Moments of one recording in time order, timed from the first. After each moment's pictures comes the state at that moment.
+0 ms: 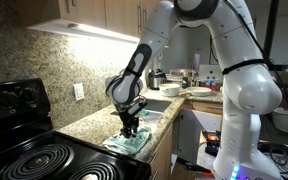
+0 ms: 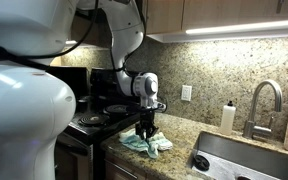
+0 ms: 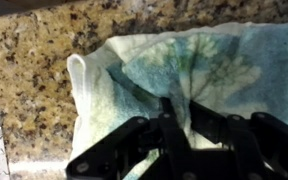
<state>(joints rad) 0.06 0.32 -0.06 -2.29 -0.17 2.33 0.30</state>
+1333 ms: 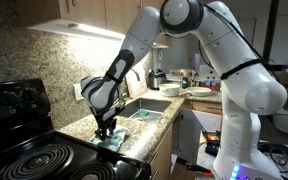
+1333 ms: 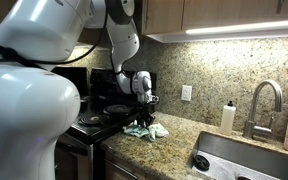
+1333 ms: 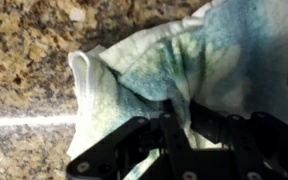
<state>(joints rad) 0.19 0.51 -0.07 -1.98 -0.22 2.34 0.49</state>
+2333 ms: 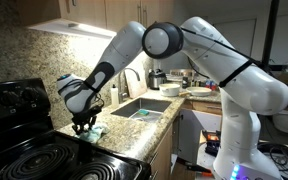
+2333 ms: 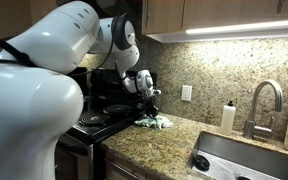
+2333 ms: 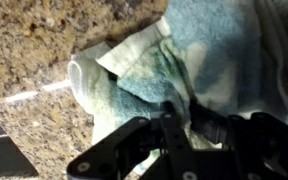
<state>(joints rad) 0.29 0.79 -0.16 -1.50 -0.26 2.26 0.73</state>
